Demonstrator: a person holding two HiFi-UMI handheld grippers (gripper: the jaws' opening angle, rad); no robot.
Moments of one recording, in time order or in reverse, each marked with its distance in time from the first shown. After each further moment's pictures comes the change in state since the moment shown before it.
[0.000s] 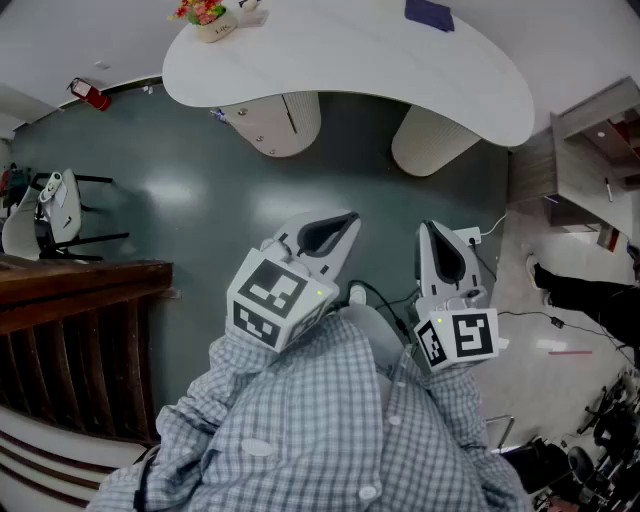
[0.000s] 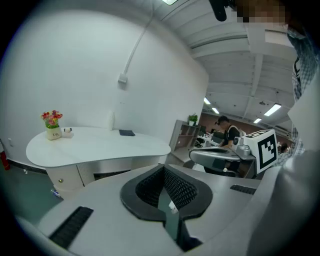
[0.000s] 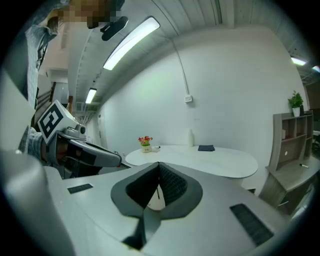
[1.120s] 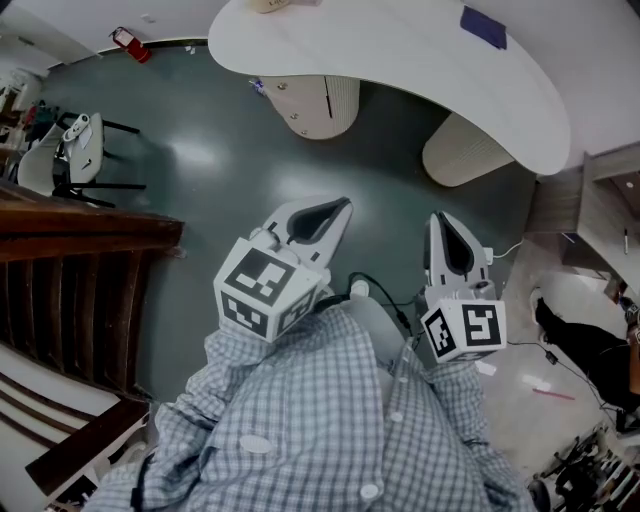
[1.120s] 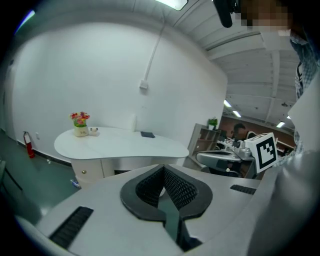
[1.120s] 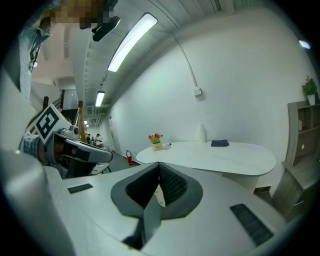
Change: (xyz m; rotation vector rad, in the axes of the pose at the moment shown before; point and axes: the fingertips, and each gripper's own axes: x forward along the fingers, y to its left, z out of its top) left arm -0.026 0.025 -0.013 -0.086 -0.033 0.222; right arm 0.024 -0.003 -0.010 0.030 0.026 0.148
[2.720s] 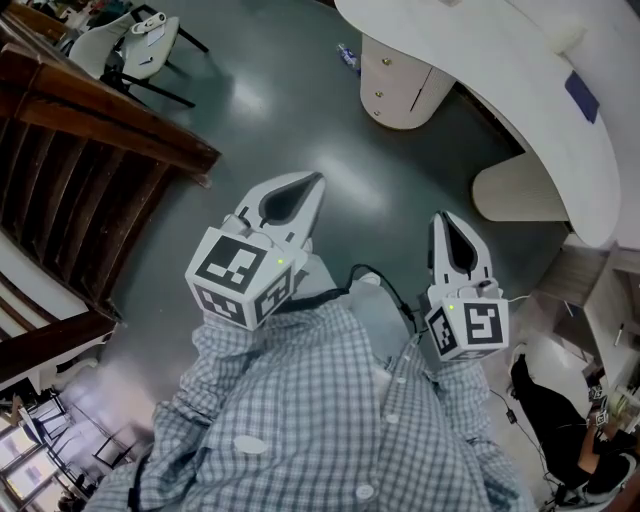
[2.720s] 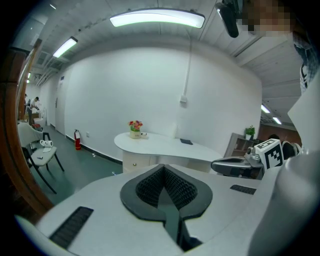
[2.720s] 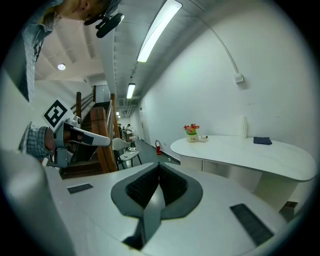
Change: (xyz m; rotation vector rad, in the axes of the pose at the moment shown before) left arm -0.163 0.092 -0.061 -0.154 -0.108 0.429; right arm 0.037 0.140 -0.039 -0.126 0.092 0.354
